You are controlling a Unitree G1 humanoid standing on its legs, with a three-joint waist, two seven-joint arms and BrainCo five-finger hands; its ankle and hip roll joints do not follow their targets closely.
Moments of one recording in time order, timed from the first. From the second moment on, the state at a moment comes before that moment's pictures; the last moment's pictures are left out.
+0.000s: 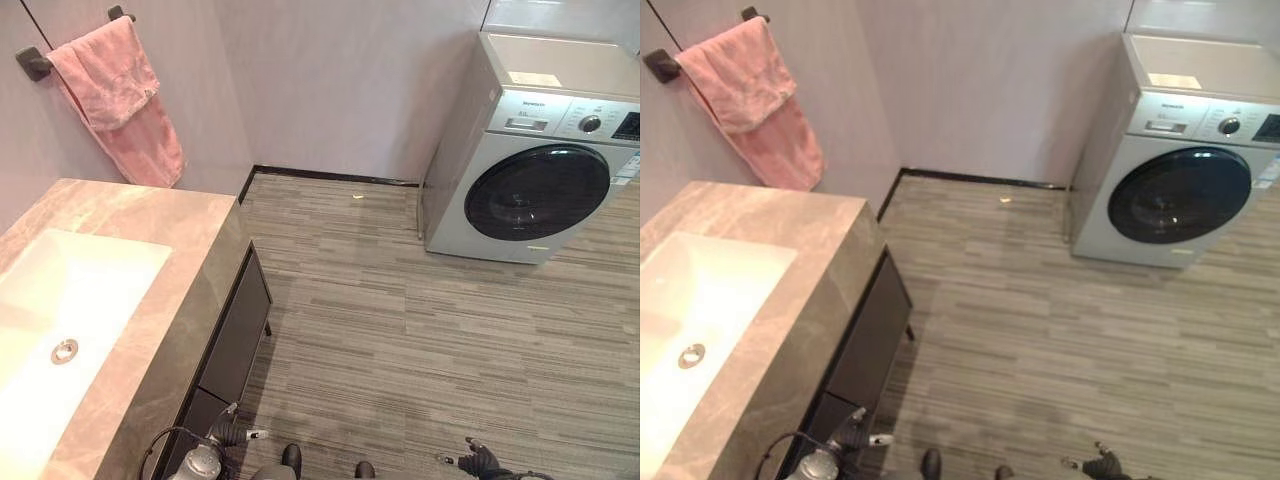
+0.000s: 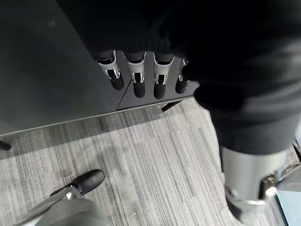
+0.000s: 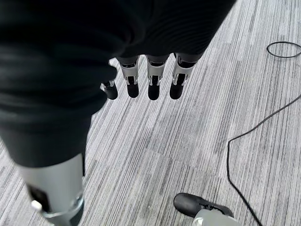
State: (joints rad) left arm -0.01 0.31 -0.40 0.97 -0.02 -0.09 0.11; right arm 0.03 -0.32 0.24 1.17 0.10 -0.09 -0.13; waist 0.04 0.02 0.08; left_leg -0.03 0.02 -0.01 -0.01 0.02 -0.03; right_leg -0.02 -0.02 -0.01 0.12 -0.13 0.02
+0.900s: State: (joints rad) left arm 0.01 0.30 -0.33 1.09 0.01 -0.09 0.11; right arm 0.06 -0.33 0.26 1.11 0.10 -0.08 -0.10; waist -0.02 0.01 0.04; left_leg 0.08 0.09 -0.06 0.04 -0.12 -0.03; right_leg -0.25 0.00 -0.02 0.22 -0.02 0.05
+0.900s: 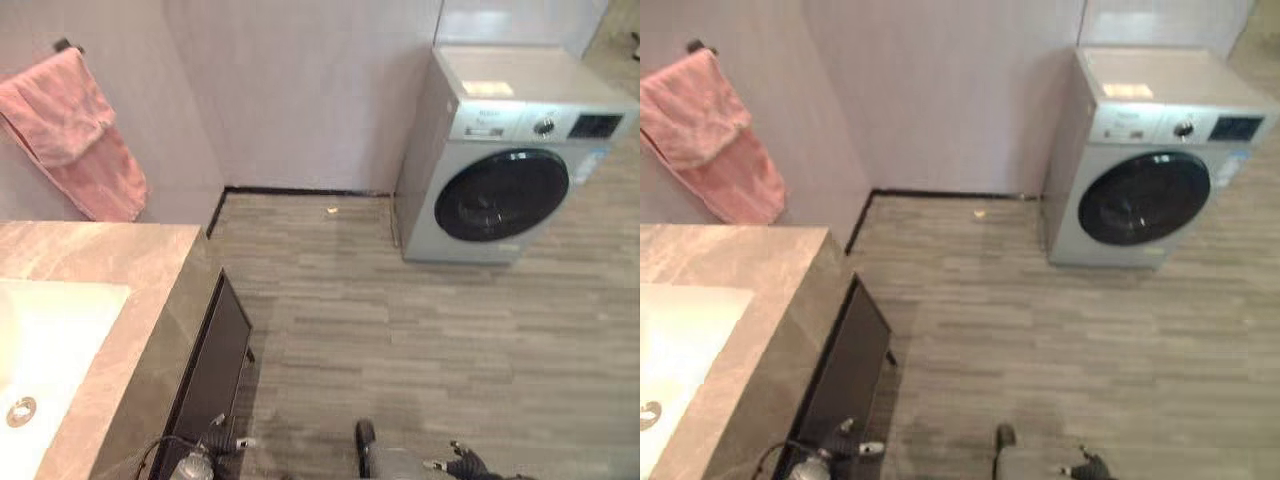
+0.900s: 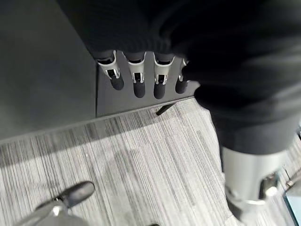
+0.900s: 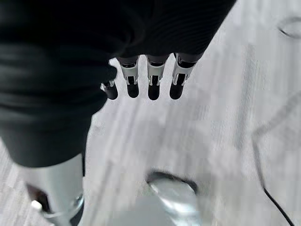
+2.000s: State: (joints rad) left arm -0.09 0.34 -0.34 1.02 0.01 -0.09 0.14; right arm 0.00 -0.29 0.35 0.99 0.06 -0.08 -0.06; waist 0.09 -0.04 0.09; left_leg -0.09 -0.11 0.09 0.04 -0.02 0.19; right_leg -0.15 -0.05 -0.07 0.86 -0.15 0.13
